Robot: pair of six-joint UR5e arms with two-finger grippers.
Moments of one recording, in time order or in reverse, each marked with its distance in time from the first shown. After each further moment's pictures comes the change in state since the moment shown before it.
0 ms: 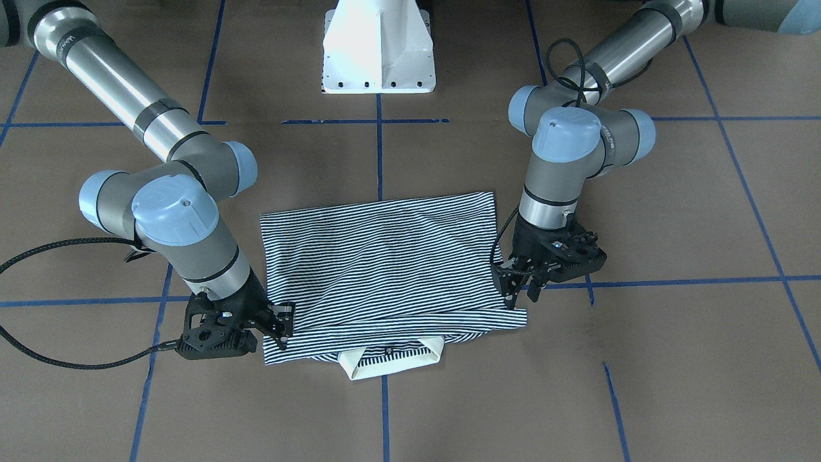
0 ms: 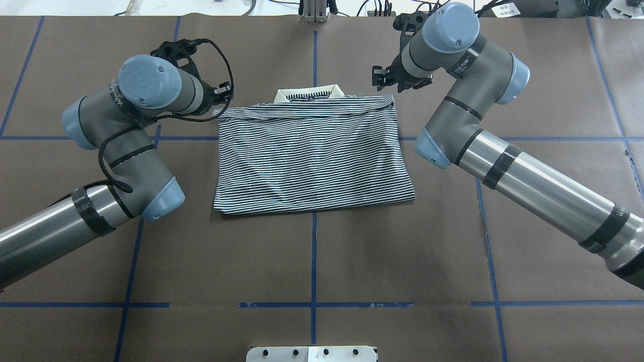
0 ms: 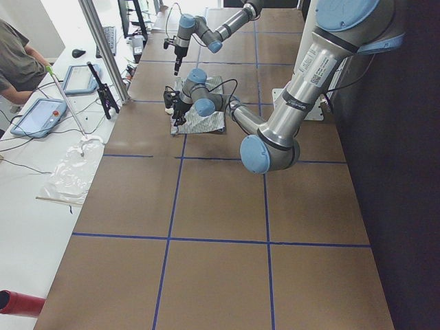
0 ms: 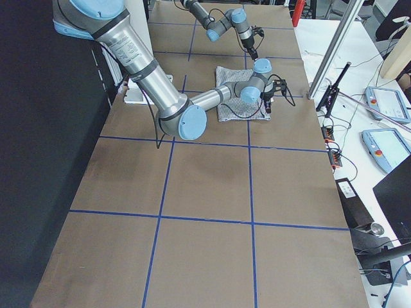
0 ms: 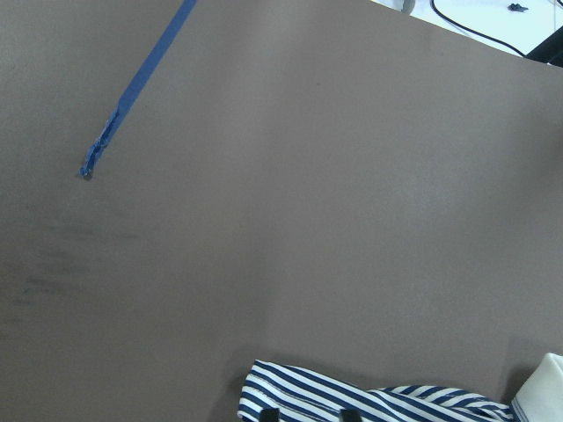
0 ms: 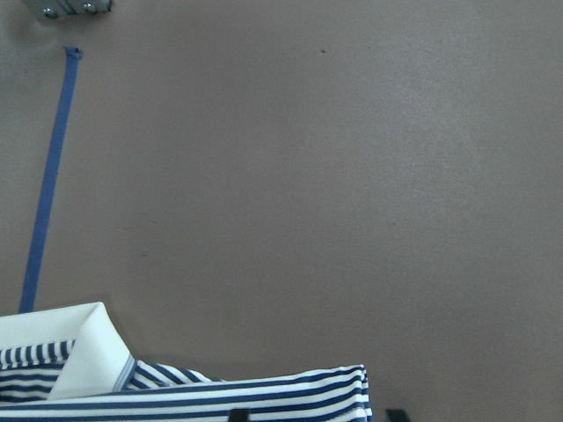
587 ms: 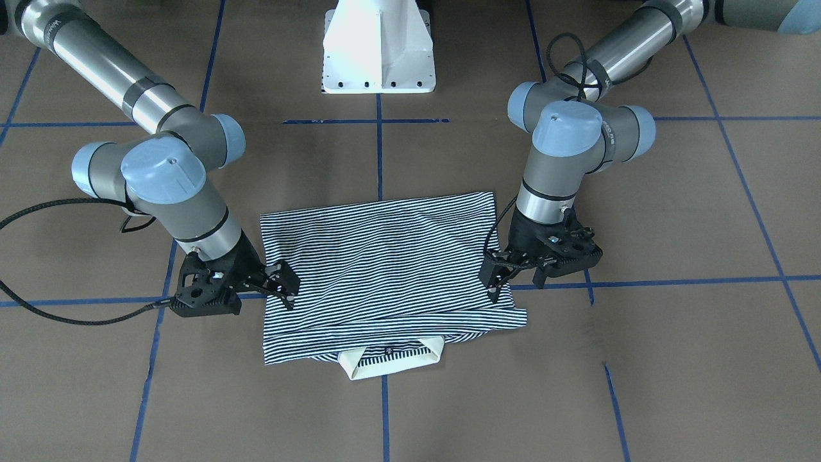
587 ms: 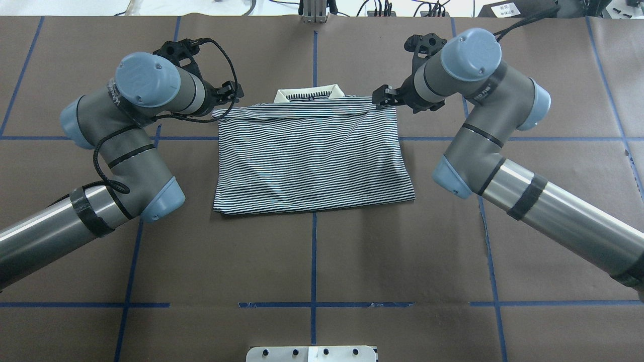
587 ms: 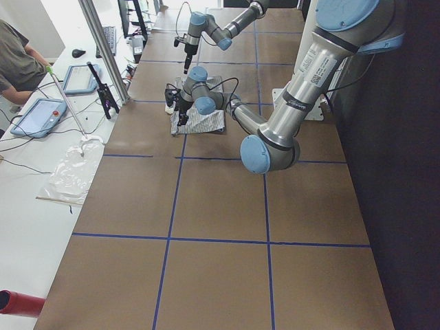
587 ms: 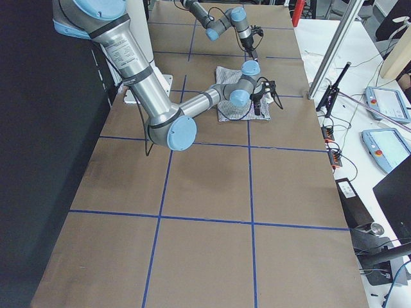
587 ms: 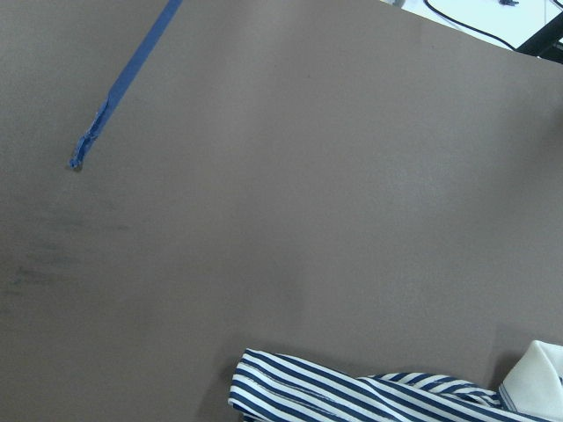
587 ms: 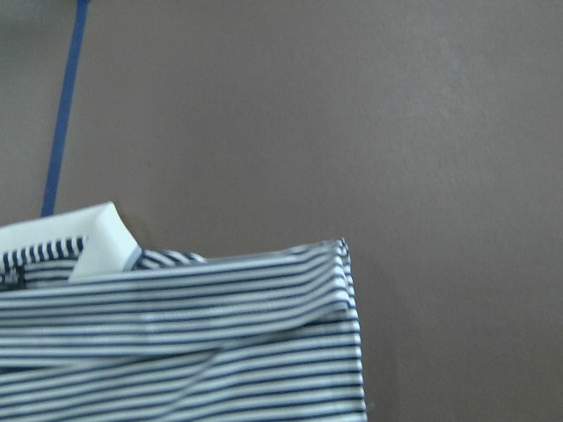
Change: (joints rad) left arm 0.001 0.002 -0.040 0.001 -0.046 0.000; right arm -0.061 -0.193 0.258 -0.017 0.005 0.085
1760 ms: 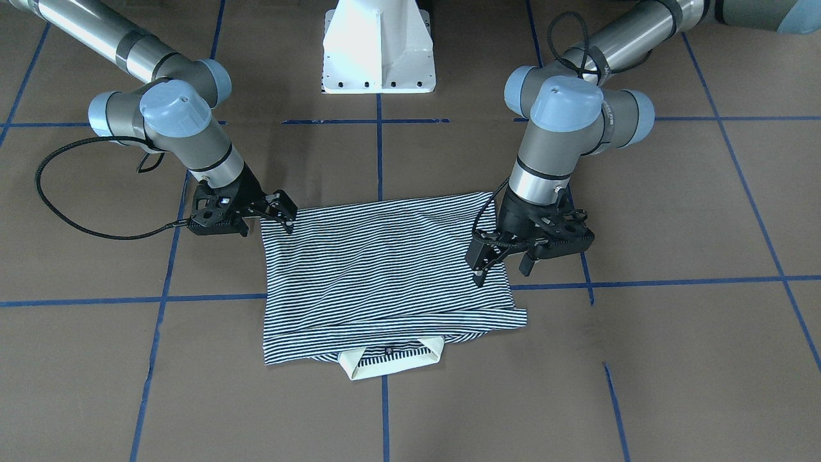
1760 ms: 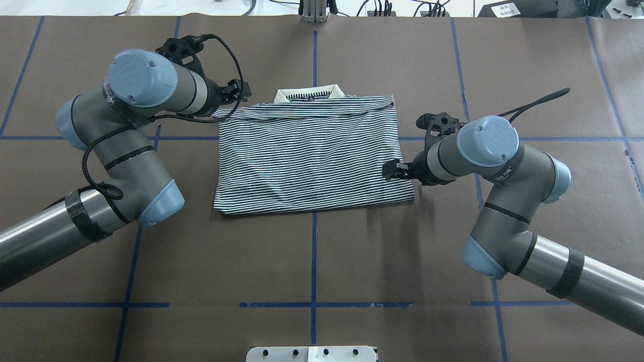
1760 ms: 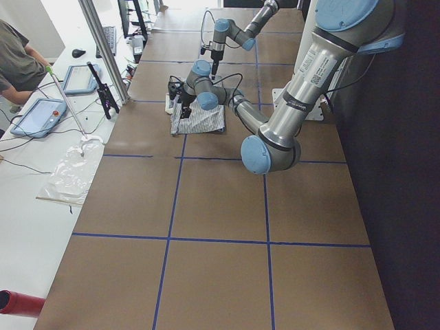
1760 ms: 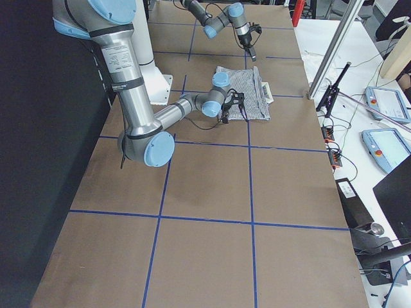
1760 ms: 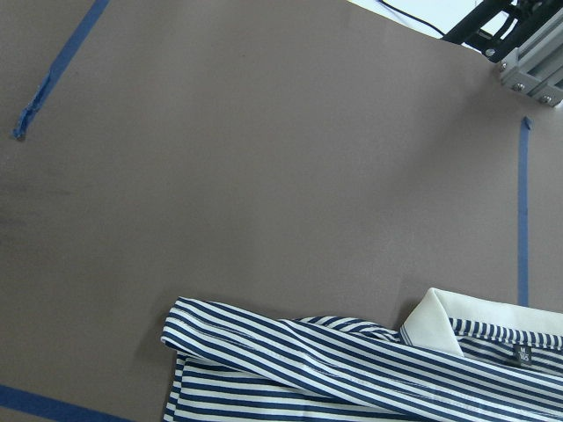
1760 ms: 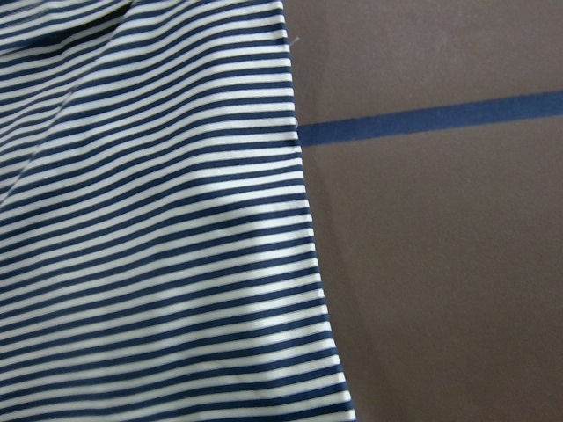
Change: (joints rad) left arm 0.006 0.006 -0.052 -0.002 -0.014 -0.006; right arm -0.155 -0.195 0.187 -0.005 -0.010 0.131
